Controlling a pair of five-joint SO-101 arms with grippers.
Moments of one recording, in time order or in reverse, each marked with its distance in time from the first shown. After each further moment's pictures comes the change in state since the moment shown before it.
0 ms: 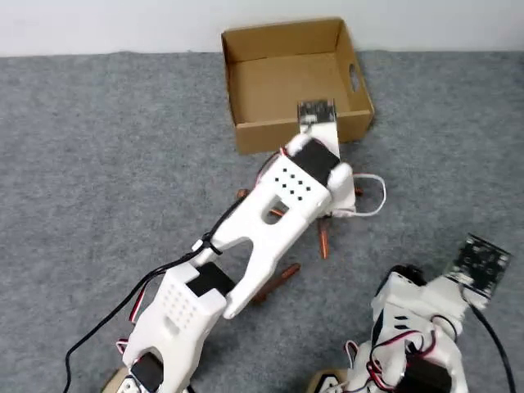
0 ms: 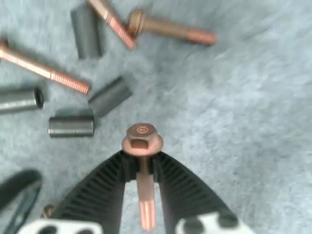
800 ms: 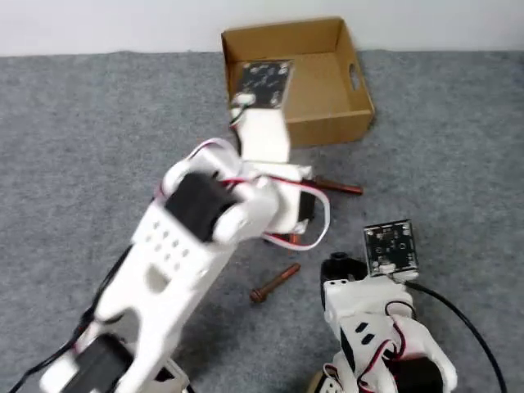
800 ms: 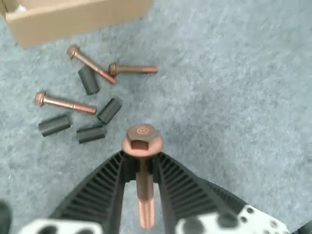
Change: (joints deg) left arm -0.5 -50.9 33.0 -5.5 -13.1; right arm -32.4 0.0 0.0 -3.3 4.7
